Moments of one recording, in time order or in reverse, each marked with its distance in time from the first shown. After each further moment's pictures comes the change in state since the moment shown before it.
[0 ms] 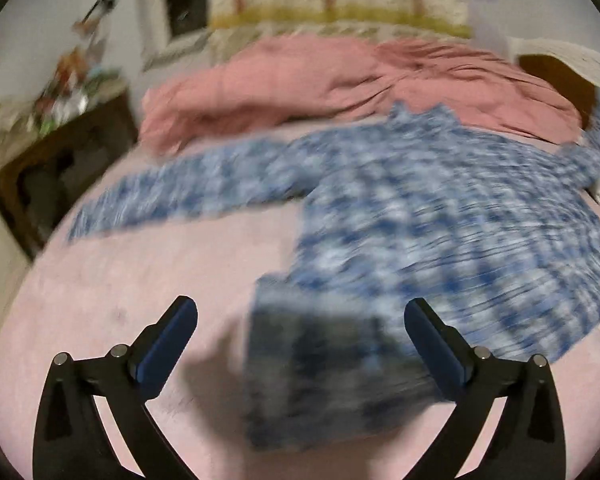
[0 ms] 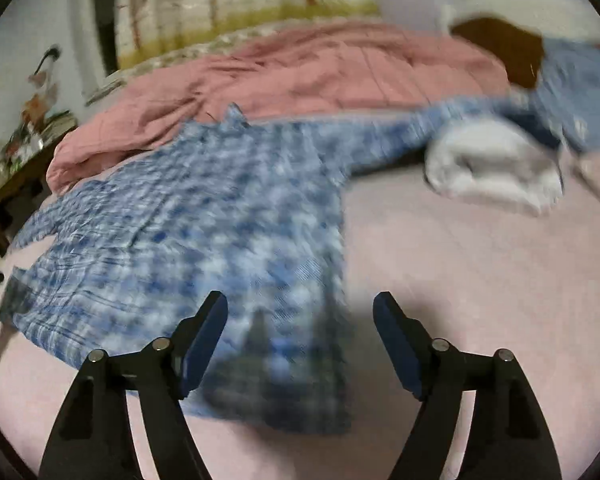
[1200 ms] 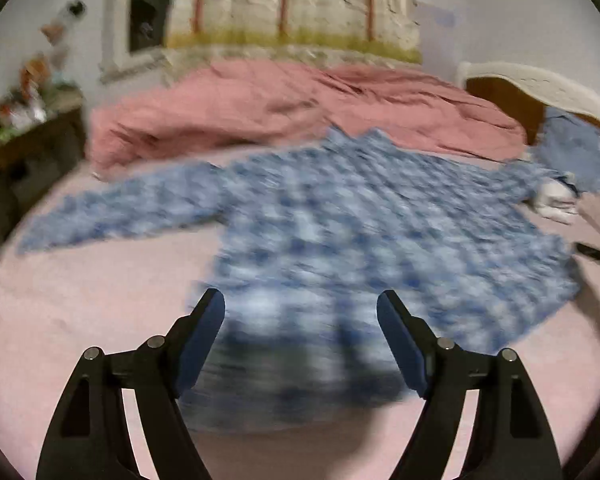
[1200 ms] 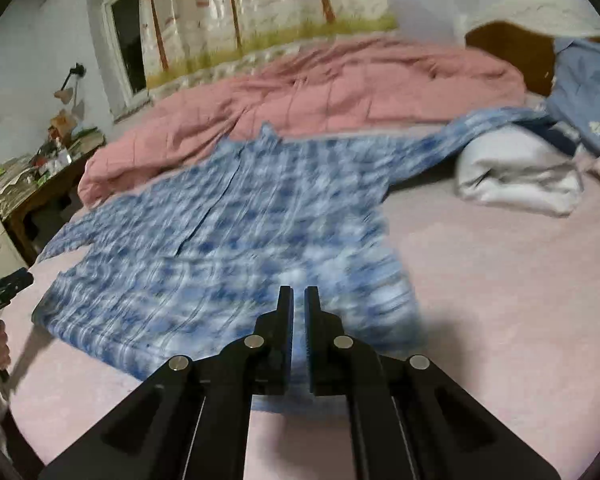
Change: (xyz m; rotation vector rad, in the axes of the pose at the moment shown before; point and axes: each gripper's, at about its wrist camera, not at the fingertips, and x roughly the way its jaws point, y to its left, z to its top) left arm -0.028 -0.049 -0.005 0.058 -0.091 -0.261; right arm -0.014 0.035 -0.011 -0.020 -0.075 0.084
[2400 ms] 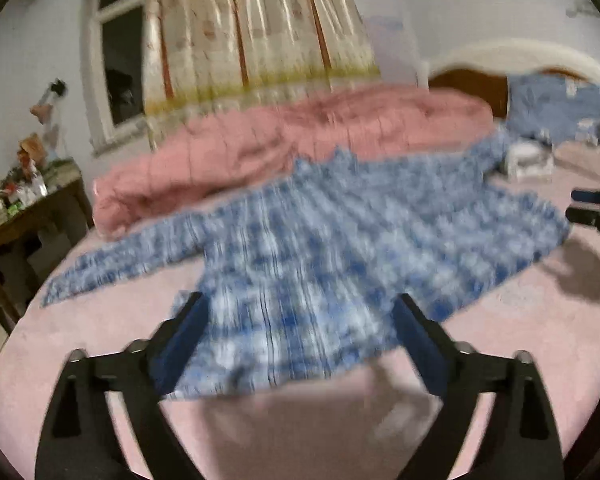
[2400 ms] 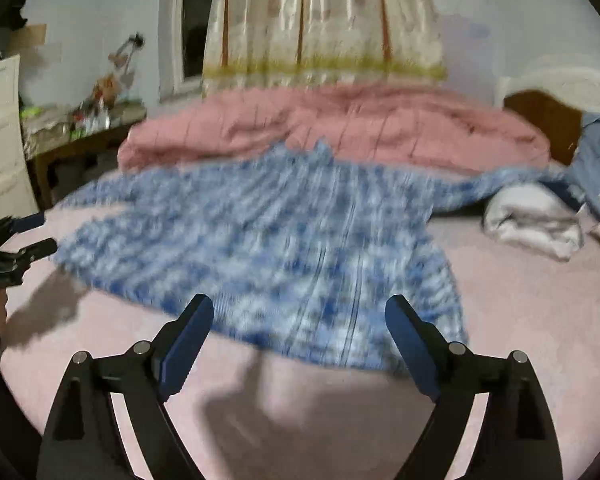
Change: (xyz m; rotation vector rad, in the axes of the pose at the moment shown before) left arm -0.062 -0.071 -0.044 0.203 -0.234 0.089; right arm -0.059 0.073 -0.052 -0.229 -0.160 -0.006
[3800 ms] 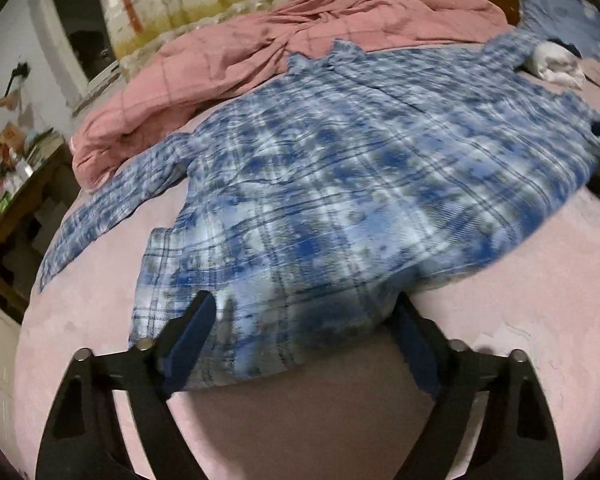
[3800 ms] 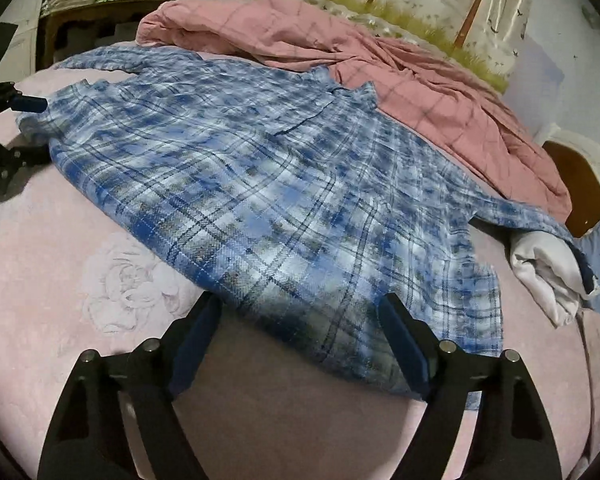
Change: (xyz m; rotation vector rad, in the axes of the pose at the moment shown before) left arm 0.097 0.005 -0.030 0.126 0.402 0.051; right arm 0.083 0.058 -0.014 -0.378 0.305 -0.101
